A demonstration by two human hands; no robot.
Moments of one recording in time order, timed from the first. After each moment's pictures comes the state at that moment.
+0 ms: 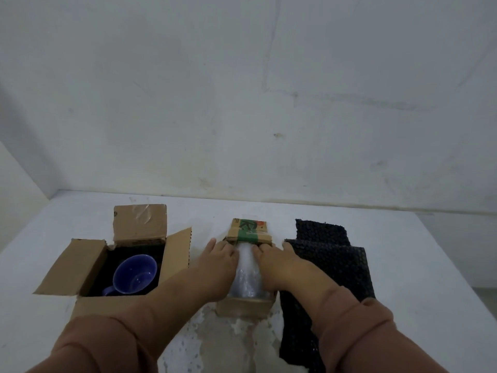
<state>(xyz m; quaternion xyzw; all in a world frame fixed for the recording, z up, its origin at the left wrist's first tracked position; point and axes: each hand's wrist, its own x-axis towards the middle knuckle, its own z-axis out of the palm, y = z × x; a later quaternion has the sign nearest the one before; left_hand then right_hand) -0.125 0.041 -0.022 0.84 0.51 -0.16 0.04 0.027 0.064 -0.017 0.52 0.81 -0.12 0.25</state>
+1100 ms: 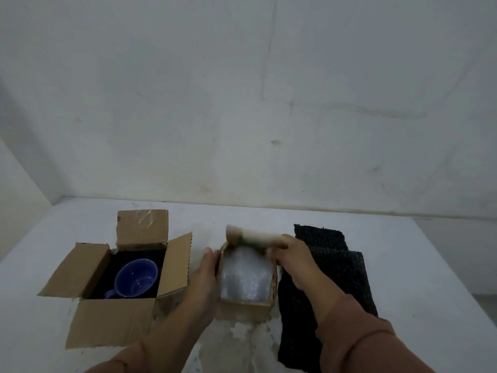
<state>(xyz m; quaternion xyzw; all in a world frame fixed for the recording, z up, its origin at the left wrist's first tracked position) -0.115 0.007 -0.028 0.23 0.55 0.48 0.65 0.059 0.065 -0.030 0.65 0.49 -0.48 -0.34</state>
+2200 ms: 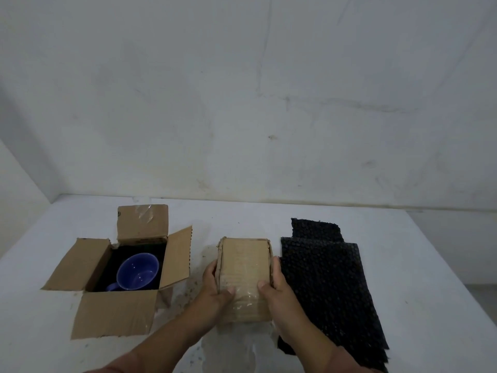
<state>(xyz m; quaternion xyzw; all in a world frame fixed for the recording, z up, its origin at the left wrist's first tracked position) -0.130 -0.029 -0.049 0.45 0.57 0.32 0.61 0.033 -0.023 -0.063 0.59 0.44 -0.58 -0.34</state>
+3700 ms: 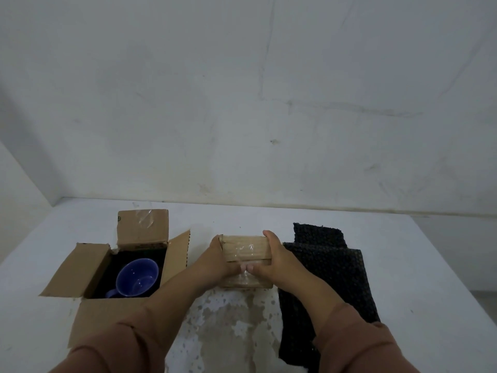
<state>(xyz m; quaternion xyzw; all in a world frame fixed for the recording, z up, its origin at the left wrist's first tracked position) -0.133 0.049 -0.036 0.55 0.60 0.26 0.52 0.046 0.041 -0.014 0.60 0.66 -0.42 -0.17</state>
